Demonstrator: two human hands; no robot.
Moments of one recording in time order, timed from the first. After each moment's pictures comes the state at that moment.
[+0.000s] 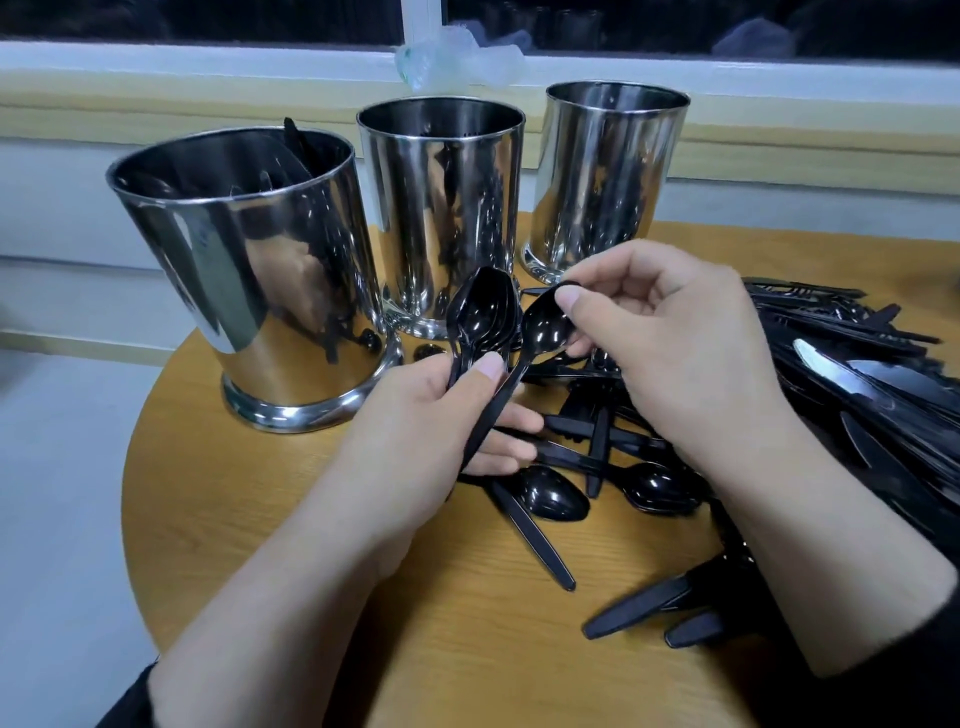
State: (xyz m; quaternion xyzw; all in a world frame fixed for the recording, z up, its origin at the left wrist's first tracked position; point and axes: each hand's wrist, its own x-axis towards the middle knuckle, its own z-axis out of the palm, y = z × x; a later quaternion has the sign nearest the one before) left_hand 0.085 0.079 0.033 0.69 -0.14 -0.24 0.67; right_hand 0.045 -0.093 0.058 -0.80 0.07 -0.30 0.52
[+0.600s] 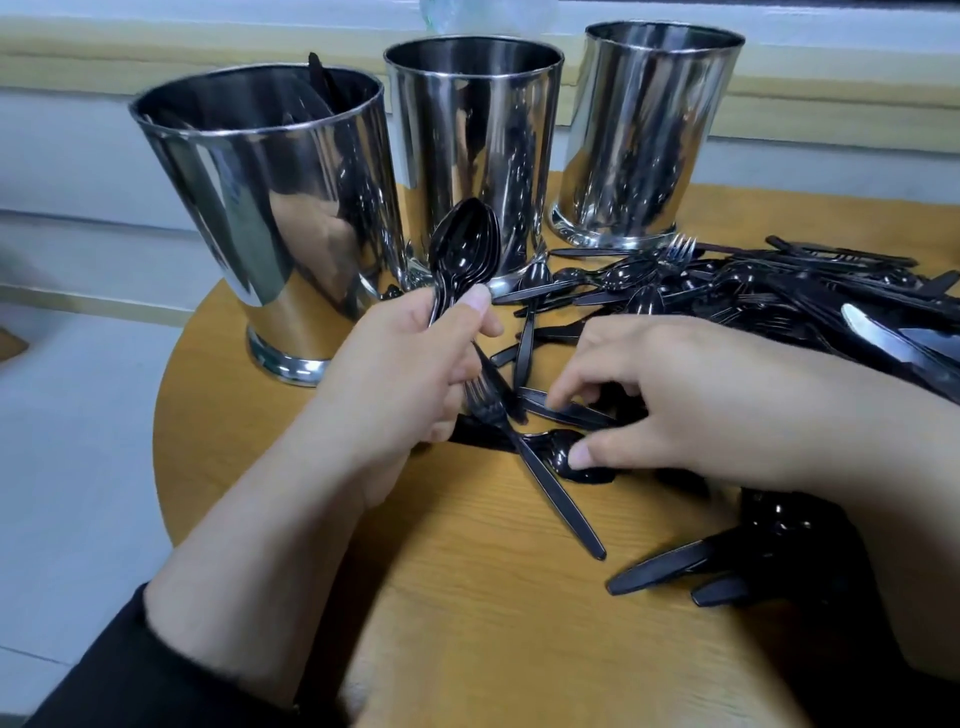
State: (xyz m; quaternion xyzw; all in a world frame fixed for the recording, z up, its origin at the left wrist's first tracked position) left_hand 0.106 0.099 0.024 0.71 -0.15 -0.18 0.67; right_hand 0.023 -0.091 0.073 -0.98 -0.07 0.12 0.14
